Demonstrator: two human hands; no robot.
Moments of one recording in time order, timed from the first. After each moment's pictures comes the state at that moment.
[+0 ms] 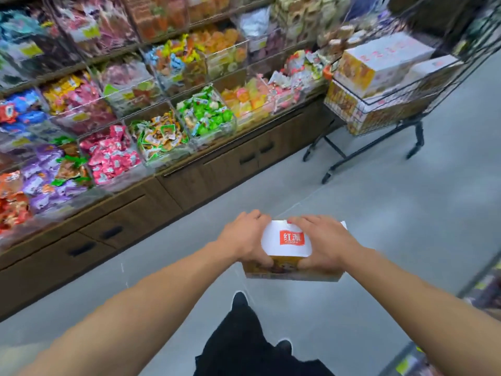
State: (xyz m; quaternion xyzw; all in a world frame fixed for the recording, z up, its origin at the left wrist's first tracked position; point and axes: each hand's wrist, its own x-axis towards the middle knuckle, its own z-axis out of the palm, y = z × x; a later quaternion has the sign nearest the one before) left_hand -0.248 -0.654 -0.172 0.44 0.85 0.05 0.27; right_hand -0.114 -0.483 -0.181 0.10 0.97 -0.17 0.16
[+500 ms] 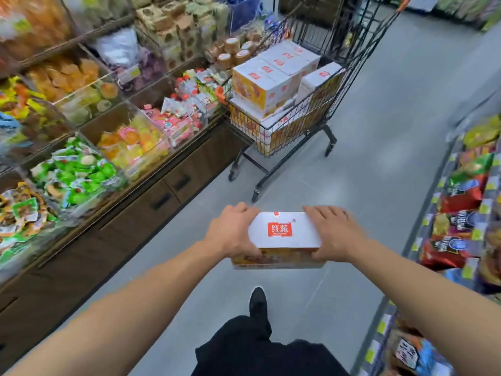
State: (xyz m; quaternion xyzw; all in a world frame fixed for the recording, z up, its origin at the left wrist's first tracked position) left_hand -0.298 -0.311 -0.197 0.54 0.80 0.06 0.25; right_hand -0.090 -0.158 -0.187 0.31 0.92 -0.13 0.18
